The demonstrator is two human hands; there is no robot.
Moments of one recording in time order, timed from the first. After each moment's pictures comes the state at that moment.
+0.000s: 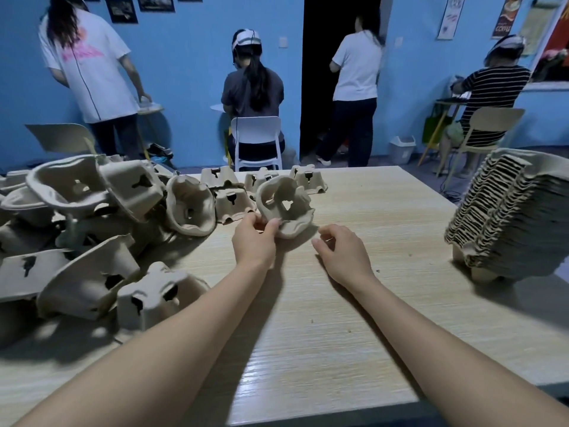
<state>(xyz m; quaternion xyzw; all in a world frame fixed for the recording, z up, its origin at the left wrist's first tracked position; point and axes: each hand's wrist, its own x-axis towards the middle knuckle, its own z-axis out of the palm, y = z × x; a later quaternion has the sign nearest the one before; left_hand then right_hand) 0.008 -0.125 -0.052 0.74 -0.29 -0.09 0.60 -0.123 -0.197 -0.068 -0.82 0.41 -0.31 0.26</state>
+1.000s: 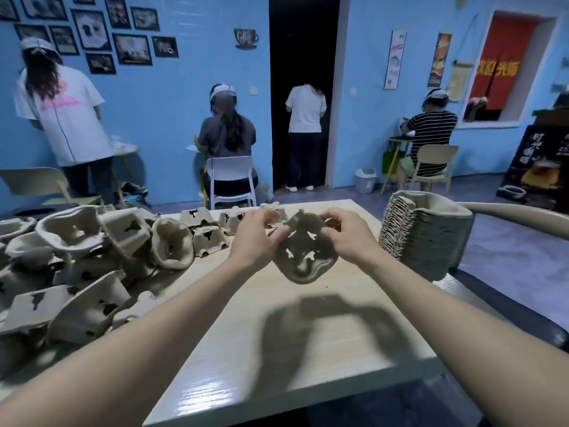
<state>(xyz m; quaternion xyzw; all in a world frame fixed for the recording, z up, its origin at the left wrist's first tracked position) -0.052 -0.098 0.043 0.72 -0.54 -0.03 0.45 -0.208 -0.173 0.054 -0.80 0.39 -0.36 0.27</state>
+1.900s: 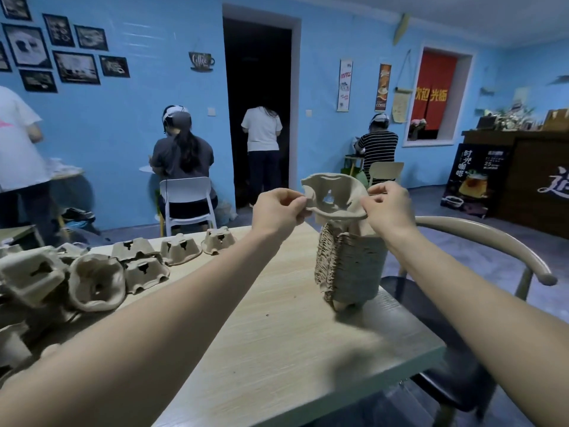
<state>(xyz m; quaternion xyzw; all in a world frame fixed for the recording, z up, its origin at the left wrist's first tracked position) -0.175 -0.169 0.122 0.55 -0.49 -0.25 0.63 -0.336 -0.229 0.126 -0.63 0.52 -0.54 0.22</state>
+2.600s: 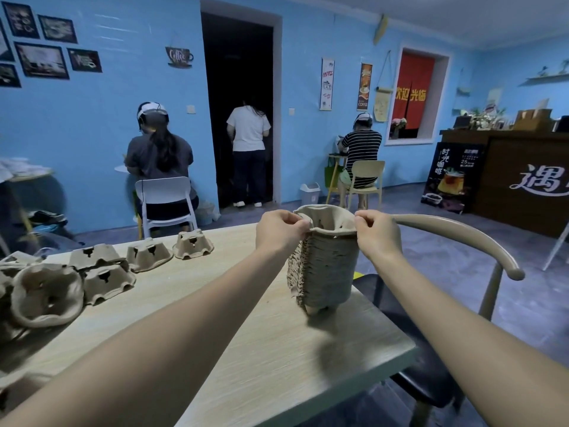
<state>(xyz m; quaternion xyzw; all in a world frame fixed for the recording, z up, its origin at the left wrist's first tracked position) -0.221 -0.205 0.095 0.62 -0.49 -0.23 0.56 -0.371 -0.239 0.095 -0.64 0.55 -0.50 0.19</state>
